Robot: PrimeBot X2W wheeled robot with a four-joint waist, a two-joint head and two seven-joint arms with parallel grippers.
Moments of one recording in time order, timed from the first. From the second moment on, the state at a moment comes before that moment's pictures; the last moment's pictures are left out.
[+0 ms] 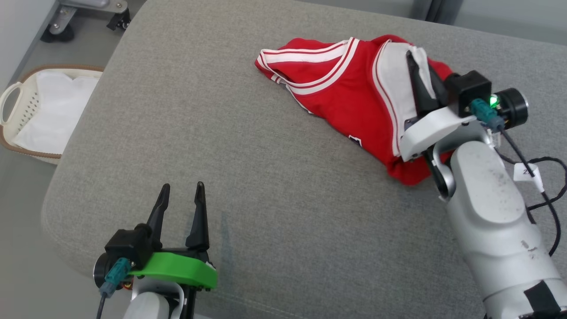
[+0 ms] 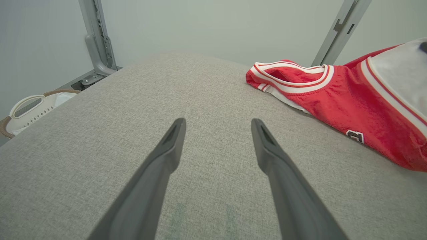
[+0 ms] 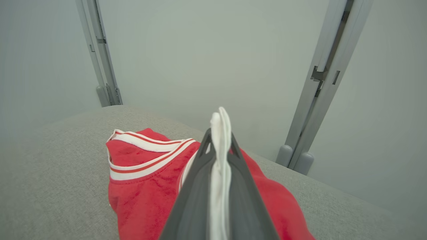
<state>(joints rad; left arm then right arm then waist) -0.13 0.05 -0.20 0.24 -0.36 -0.08 -0.26 -0.74 -0.05 0.07 0.62 -0.03 0.13 -0.26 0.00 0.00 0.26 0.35</state>
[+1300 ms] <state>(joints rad) -0.09 0.05 -0.19 0.26 -0.35 -0.08 -0.26 -0.52 -0.05 0.42 0.56 0.19 0.13 -0.26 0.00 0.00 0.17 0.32</state>
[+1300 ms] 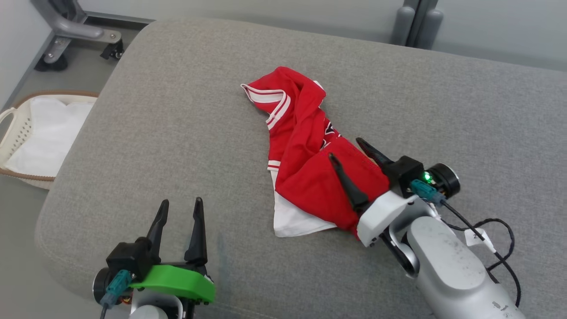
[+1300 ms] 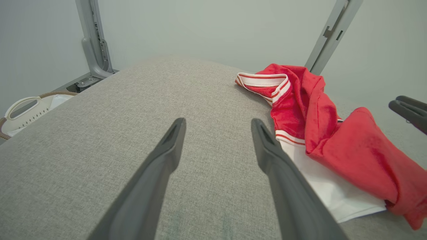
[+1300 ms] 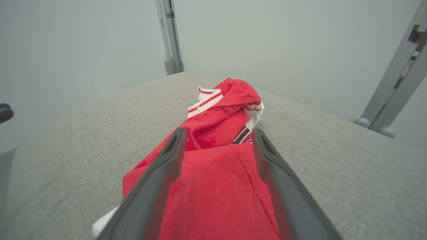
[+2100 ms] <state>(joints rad) -0.10 0.05 -0.19 0.26 -0.35 -0.08 -0.26 -0.45 -0.05 0.27 0.76 0.11 0.13 -0.24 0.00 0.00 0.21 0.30</state>
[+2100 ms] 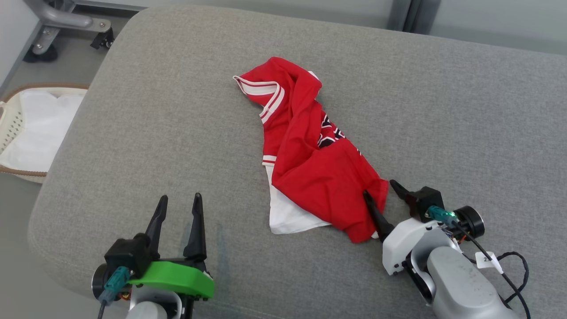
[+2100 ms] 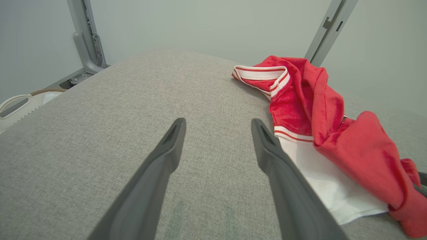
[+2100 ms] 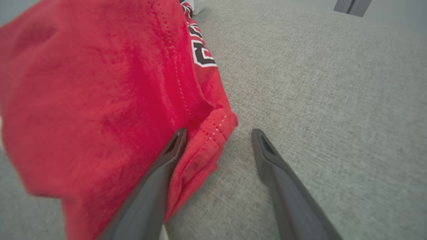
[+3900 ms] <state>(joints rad) -0.11 0.05 -0.16 0.26 -0.33 -0.09 -0.26 -0.48 -0.05 0.35 0.73 0.19 0.13 -0.23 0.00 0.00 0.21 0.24</state>
